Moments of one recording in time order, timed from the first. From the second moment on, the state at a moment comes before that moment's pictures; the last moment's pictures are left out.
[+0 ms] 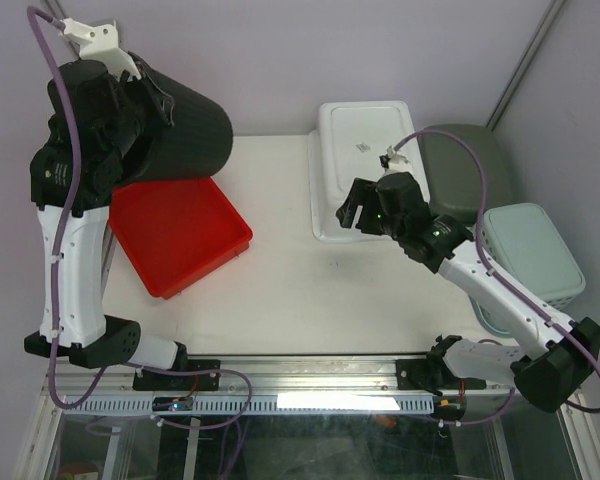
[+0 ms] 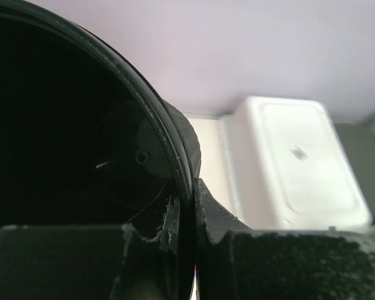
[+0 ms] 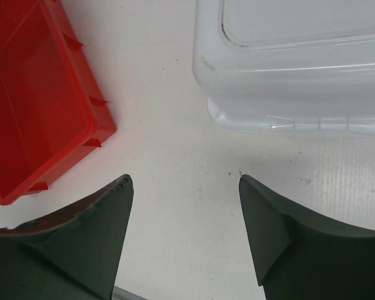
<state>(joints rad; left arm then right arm) -0.23 1.45 2.21 -0.95 -0.17 -0.25 0.66 1.17 1.11 -0.52 0.18 0.63</state>
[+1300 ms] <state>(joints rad) -0.65 1.05 1.23 -0.42 0.53 -0.73 0.04 0.72 1.00 -0.83 -0.47 0.76</state>
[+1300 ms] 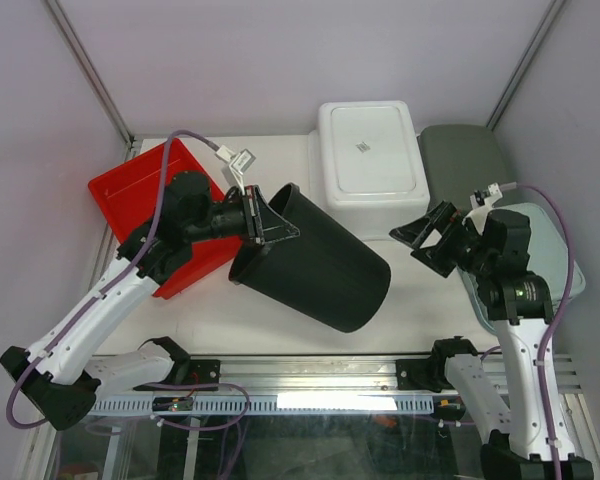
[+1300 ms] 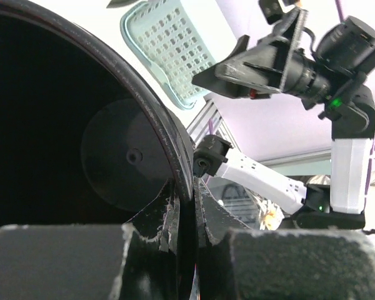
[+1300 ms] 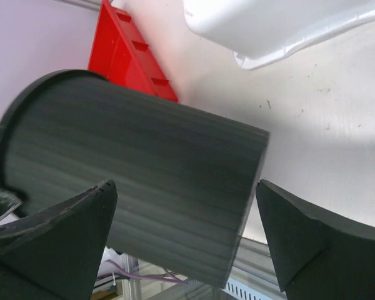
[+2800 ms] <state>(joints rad) -0.68 1.09 0.75 0.22 0.46 -1.22 0.03 0.29 0.70 -0.92 -0.46 0.98</state>
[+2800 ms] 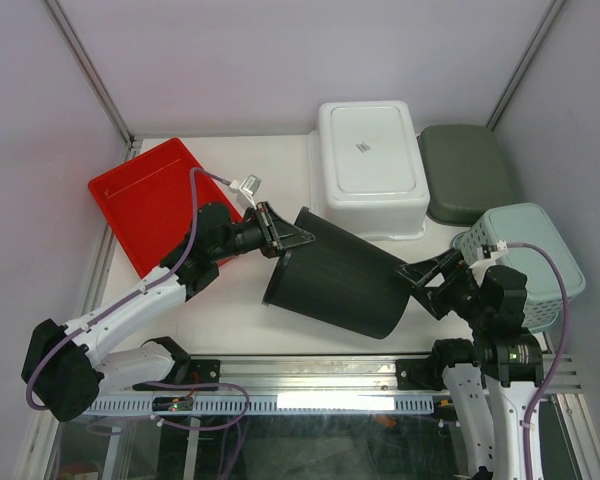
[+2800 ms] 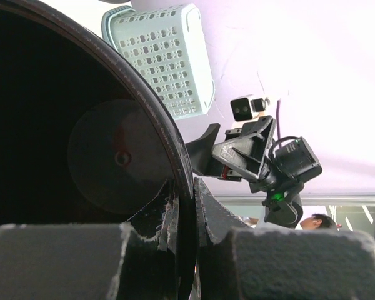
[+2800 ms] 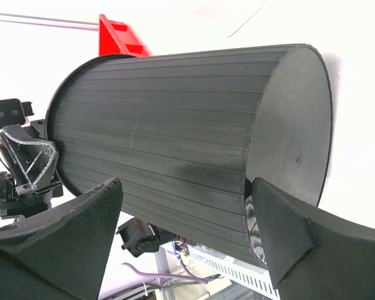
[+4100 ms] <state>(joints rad) -0.70 1.57 0.93 0.47 0.50 -1.12 0.02 0.41 1.09 -1.03 -0.25 0.84</state>
